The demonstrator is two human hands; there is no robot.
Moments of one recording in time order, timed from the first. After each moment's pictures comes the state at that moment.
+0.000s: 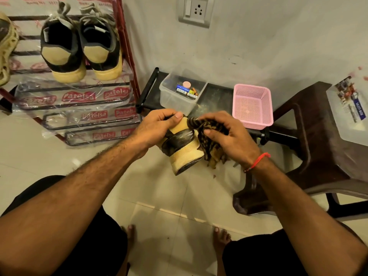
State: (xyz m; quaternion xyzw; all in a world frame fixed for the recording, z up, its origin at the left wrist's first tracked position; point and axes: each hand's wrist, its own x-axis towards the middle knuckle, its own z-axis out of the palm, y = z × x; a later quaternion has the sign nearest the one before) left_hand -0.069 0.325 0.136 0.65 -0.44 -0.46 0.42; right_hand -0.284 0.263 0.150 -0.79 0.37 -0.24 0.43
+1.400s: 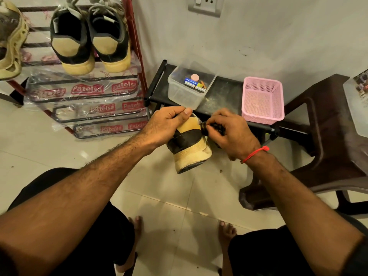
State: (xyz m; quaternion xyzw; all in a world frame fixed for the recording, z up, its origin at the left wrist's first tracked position) left_hand -0.068 0.334 0.125 0.65 -0.50 -0.40 0.41; right_hand -0.265 0.261 0.127 -0.89 0.33 -0.23 0.22
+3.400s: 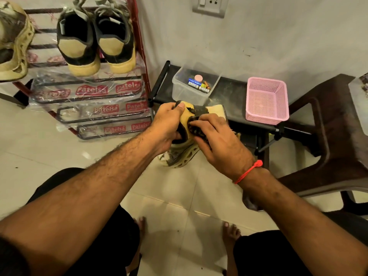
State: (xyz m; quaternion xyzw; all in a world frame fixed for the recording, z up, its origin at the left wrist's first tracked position) left_hand -0.075 0.318 0.127 0.63 -0.20 -0.52 0.53; right_hand -0.243 0.304 0.121 -0.93 0.28 -0.21 0.12
